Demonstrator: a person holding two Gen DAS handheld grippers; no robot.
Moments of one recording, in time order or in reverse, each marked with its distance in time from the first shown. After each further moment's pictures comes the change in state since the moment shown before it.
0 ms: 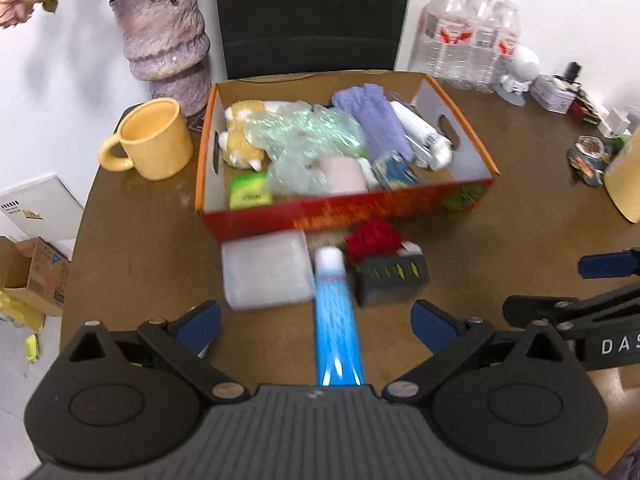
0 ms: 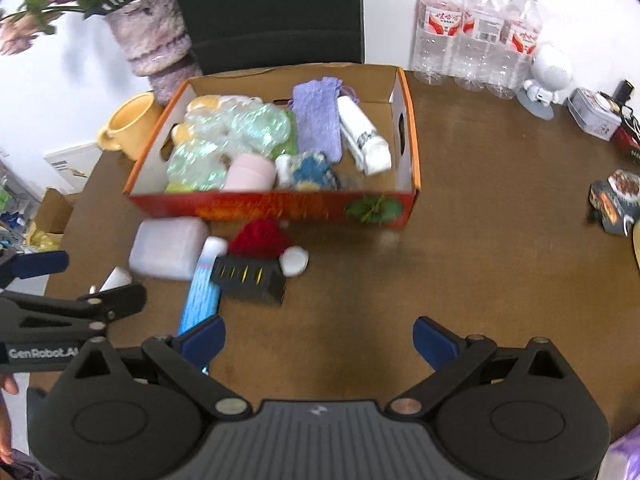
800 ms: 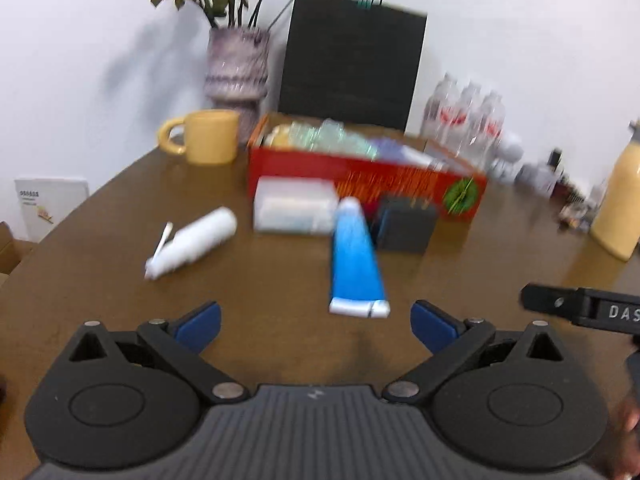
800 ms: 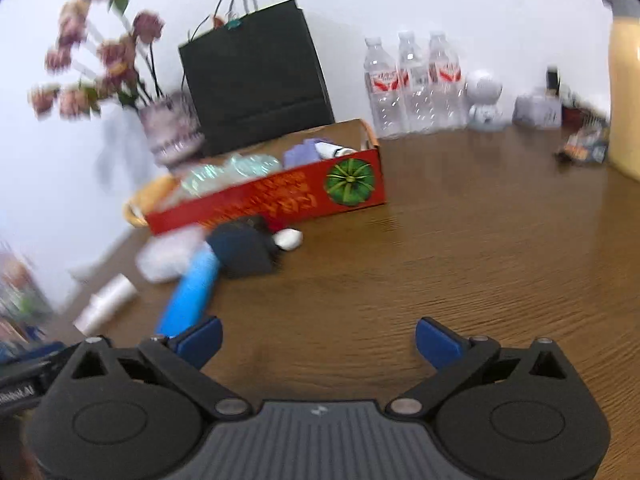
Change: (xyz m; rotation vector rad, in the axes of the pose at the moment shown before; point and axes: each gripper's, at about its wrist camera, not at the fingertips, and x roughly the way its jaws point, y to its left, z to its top) left arm 0.030 0.012 -0.204 -0.148 -0.489 -0.008; right arm 0.051 -0.022 -0.203 0.108 -0.572 0.047
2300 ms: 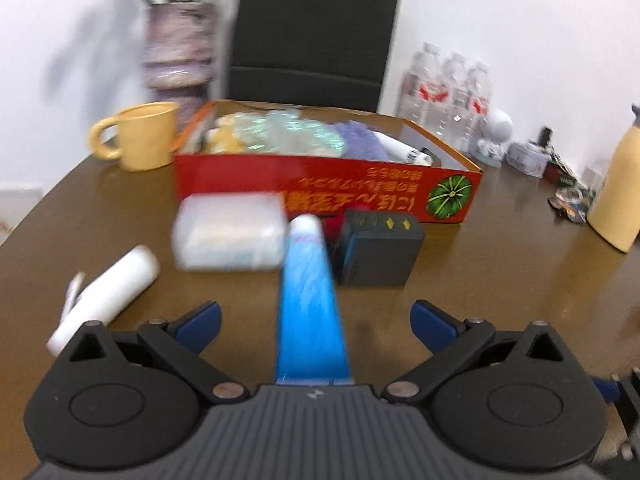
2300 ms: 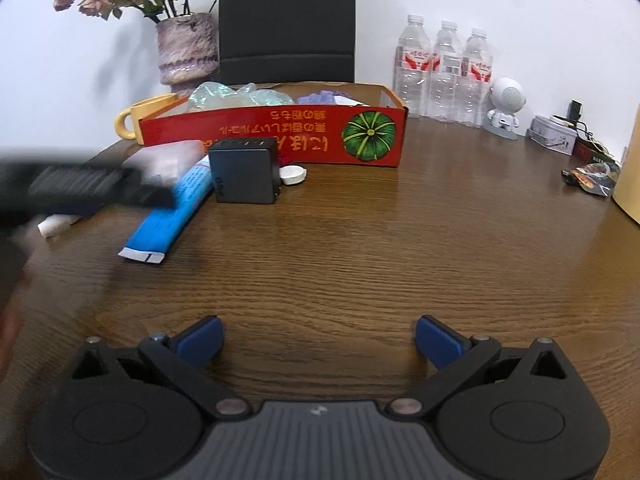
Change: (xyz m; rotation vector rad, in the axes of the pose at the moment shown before) left arm 0.085 -0.030 0.055 0.077 0.097 -0.072; right arm 0.026 0.030 -0.025 -0.191 0.106 -0.092
